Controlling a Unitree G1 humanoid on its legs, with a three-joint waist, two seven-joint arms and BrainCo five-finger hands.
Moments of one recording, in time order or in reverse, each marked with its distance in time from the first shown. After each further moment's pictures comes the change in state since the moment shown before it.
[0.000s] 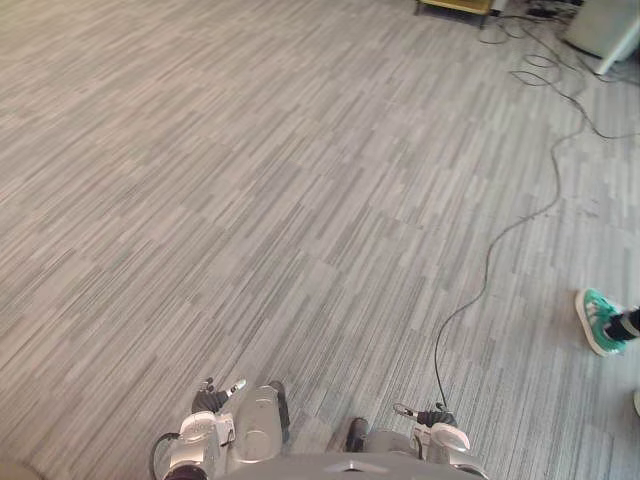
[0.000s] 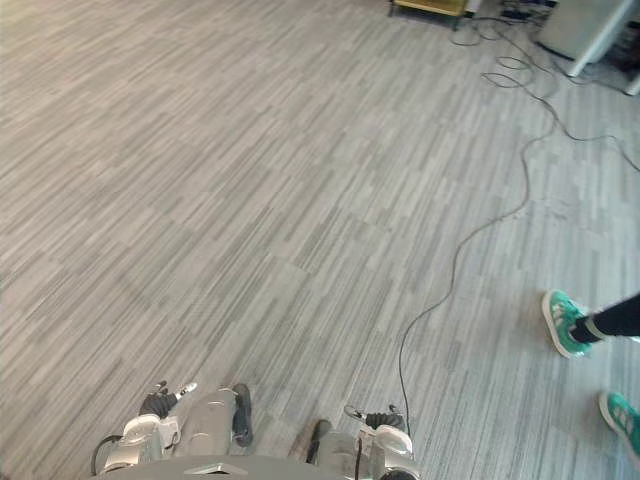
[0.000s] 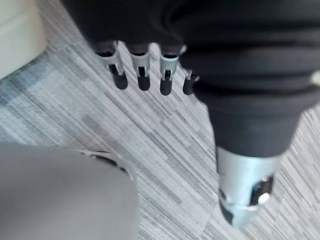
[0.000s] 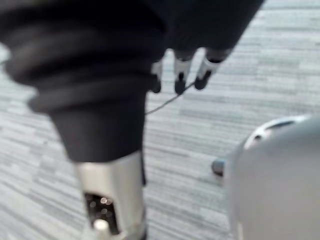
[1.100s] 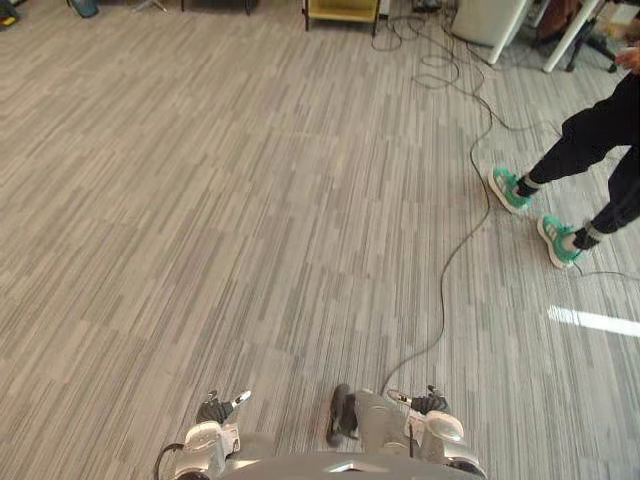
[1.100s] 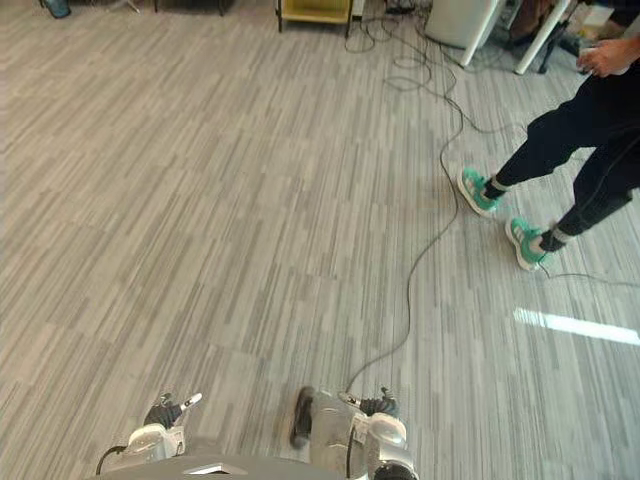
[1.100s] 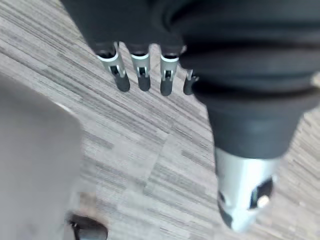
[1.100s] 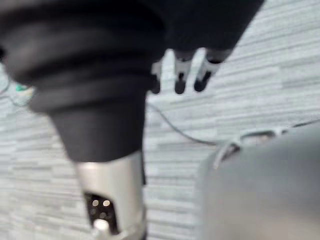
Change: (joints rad) left arm 0.019 -0.034 0.015 -0.033 0.018 0.011 0.002; right arm 0.018 0.010 0.002 -0.084 -0.008 0.001 0.004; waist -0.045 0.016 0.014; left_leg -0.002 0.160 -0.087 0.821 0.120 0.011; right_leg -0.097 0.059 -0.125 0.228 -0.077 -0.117
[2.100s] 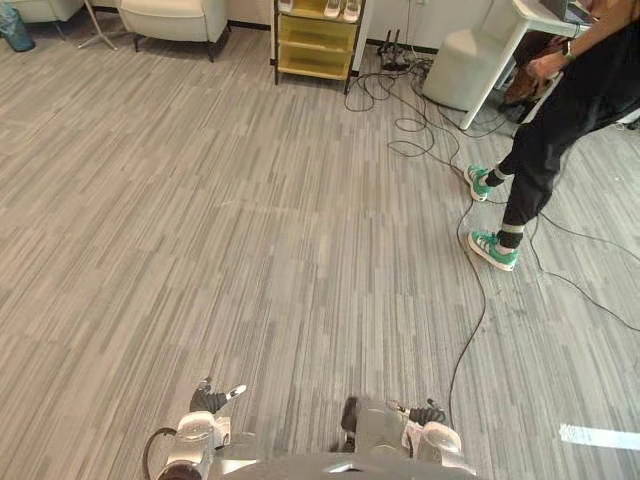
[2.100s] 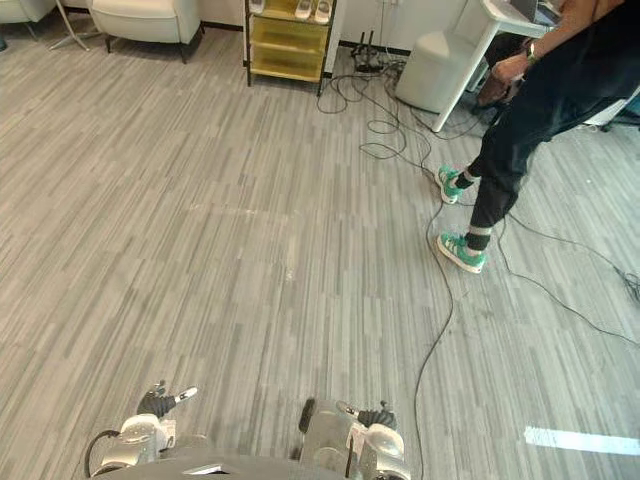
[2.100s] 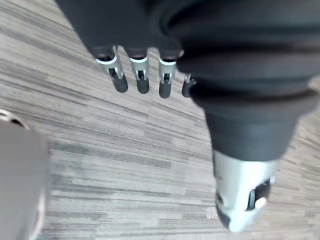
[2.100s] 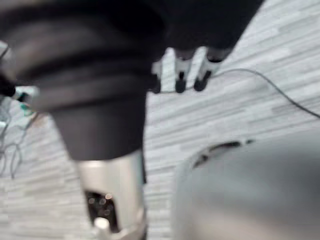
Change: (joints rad) left arm -0.025 0.006 -0.131 0.096 0.102 0.006 -0.004; right arm -0.008 -0.023 -0.123 0.039 -0.003 0.002 0.005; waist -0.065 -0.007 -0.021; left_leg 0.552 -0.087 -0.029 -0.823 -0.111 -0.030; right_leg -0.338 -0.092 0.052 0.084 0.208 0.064
